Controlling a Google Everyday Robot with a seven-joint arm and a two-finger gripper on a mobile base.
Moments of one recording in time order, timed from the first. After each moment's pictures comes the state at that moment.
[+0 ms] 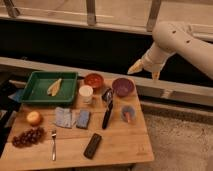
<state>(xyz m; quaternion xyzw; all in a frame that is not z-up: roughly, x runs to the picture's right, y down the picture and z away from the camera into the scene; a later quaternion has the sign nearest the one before) 0.191 -0.055 0.691 -0.20 0.14 0.81 0.53</state>
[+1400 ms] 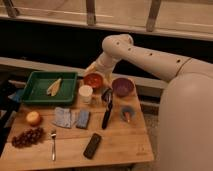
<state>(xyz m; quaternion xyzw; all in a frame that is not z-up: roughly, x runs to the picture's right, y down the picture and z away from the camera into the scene) -0.027 -0.075 0.783 -0.28 0.05 0.79 0.55</state>
